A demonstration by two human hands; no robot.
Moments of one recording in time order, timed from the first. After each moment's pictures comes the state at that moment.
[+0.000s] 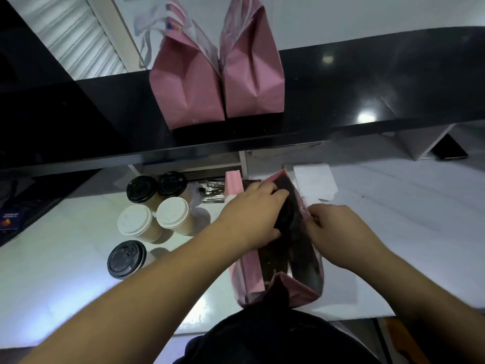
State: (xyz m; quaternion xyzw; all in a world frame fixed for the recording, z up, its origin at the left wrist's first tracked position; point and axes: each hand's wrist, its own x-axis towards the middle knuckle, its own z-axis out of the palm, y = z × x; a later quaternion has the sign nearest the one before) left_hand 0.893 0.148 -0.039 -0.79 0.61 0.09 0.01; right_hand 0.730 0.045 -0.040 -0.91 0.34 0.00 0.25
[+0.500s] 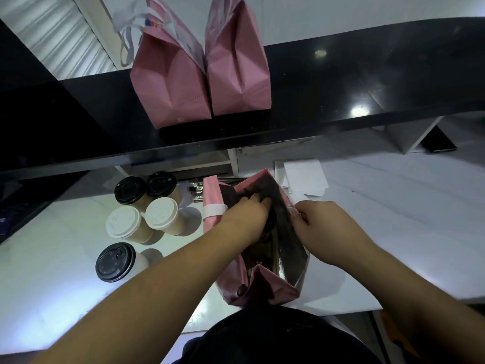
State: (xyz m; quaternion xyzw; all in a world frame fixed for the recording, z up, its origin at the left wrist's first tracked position) left_hand 0.894 0.121 -0.092 -0.80 0.55 0.19 0.09; right_hand 0.727 0.040 -0.041 -0.91 0.34 0.00 0.24
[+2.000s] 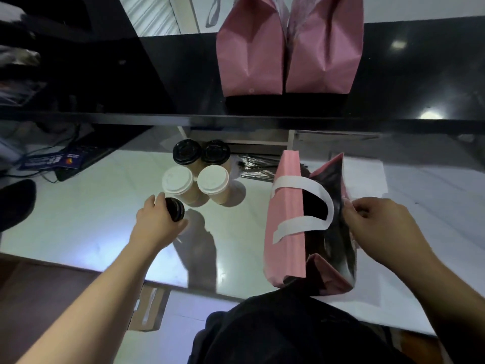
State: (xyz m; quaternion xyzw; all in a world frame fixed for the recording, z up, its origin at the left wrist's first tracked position) left_hand 1.002 0.380 -0.119 -0.98 0.10 0.16 -0.06; right_hand 0.740 0.052 -0.050 -0.88 0.36 -0.04 0.30
